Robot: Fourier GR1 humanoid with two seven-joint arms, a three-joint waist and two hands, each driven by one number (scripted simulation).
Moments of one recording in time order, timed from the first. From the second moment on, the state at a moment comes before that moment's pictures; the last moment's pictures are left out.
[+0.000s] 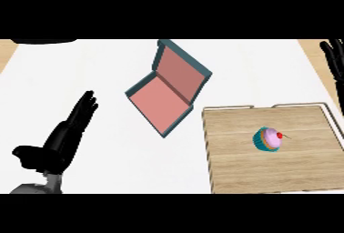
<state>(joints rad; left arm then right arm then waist) -0.04 0.36 -0.21 -1.61 0.24 0.10 -0.03 -0.28 -0.55 -0.02 -1.61 -0.30 0.00 -0.22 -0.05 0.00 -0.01</state>
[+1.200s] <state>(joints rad) -0.01 0.40 -0.16 -1.51 0.04 0.25 0.05 -0.24 -0.67 -0.11 -1.16 -0.32 0.35 -0.39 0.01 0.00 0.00</state>
